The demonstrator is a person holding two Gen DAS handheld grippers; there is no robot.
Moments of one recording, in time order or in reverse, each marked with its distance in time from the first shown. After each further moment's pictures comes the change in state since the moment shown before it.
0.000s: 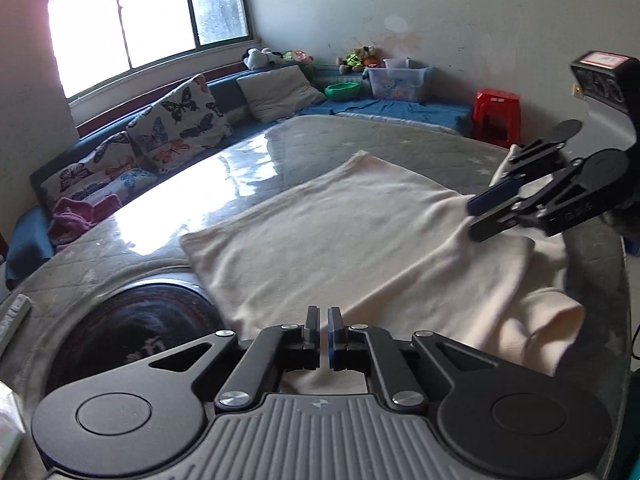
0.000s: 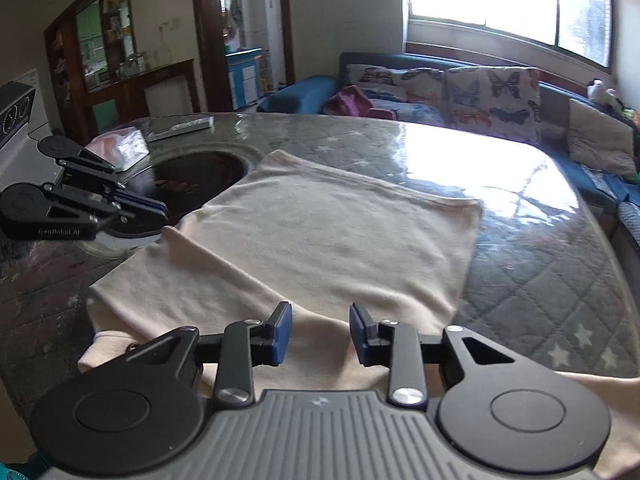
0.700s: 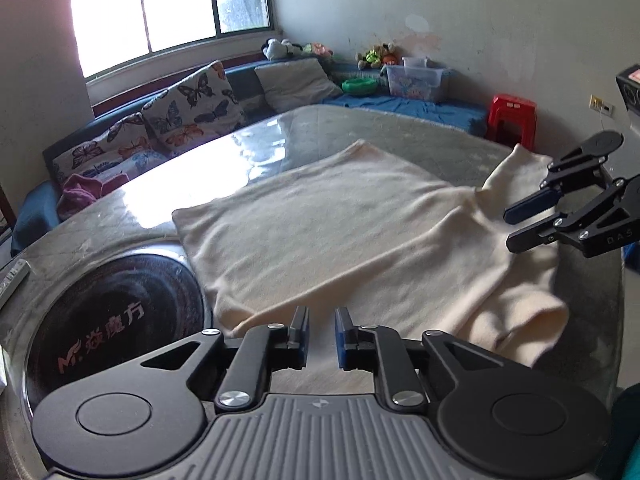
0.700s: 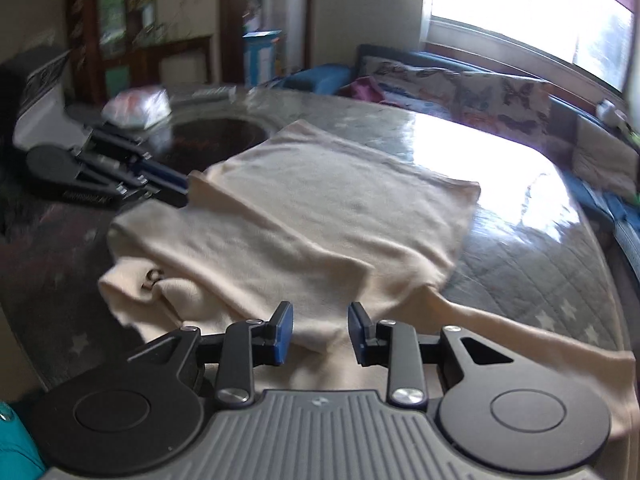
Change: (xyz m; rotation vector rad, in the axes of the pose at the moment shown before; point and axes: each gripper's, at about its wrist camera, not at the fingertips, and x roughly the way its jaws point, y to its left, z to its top) left arm -0.008 -0.026 -0.008 -0.083 0.000 0.039; right arm -0.037 0.011 -0.035 -0.066 0.022 -0.037
